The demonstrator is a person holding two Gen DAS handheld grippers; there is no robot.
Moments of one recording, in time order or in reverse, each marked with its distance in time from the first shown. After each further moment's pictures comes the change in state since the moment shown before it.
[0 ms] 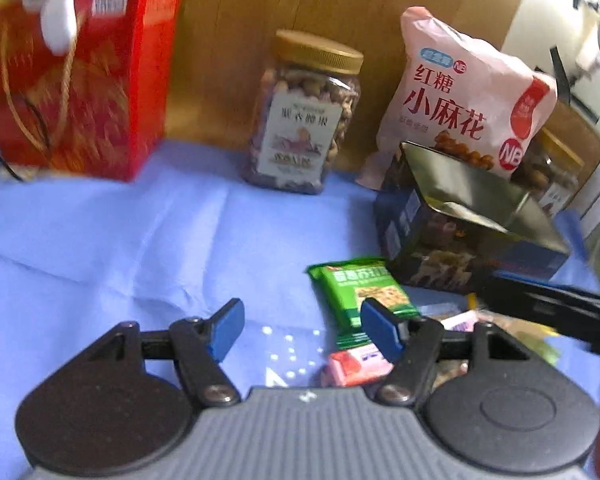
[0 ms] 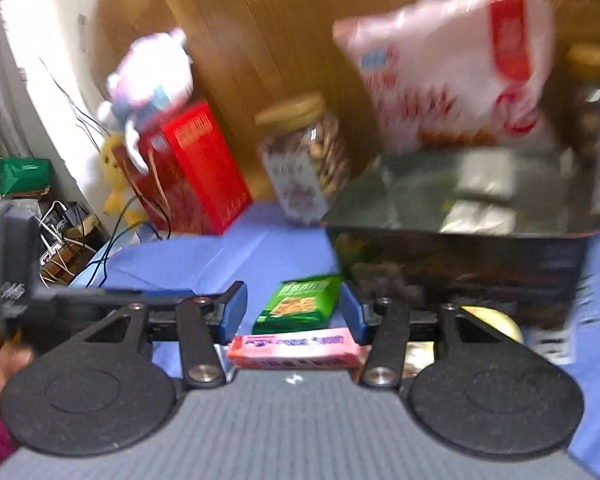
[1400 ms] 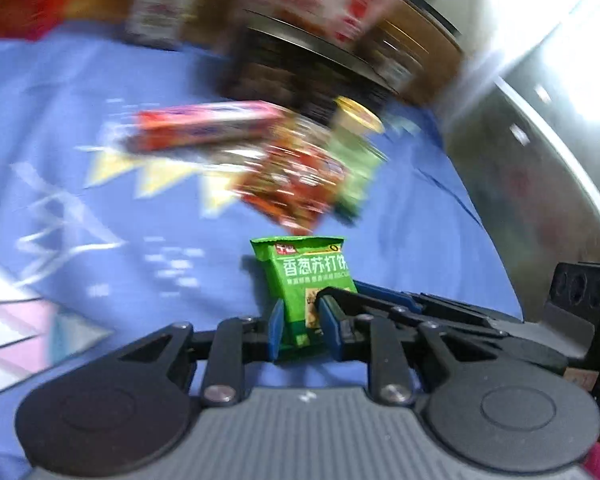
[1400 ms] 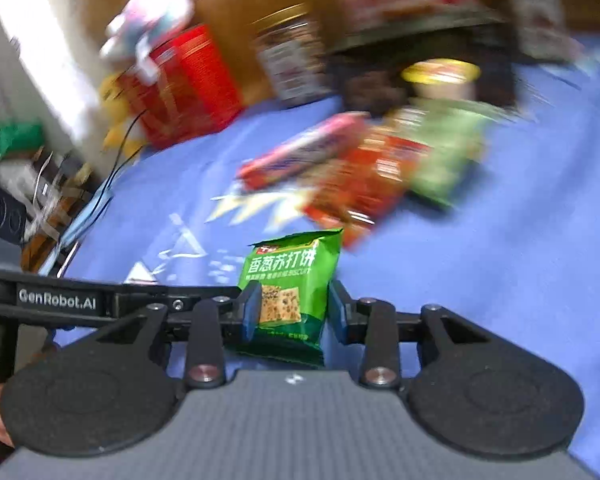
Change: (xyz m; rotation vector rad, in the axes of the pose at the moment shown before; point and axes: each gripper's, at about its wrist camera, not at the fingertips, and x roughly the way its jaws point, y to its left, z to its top) left arm -0.060 -0.064 -0.140 0.067 0.178 -0.374; right arm -0.080 0.036 -0.159 0.114 0.024 -0.095
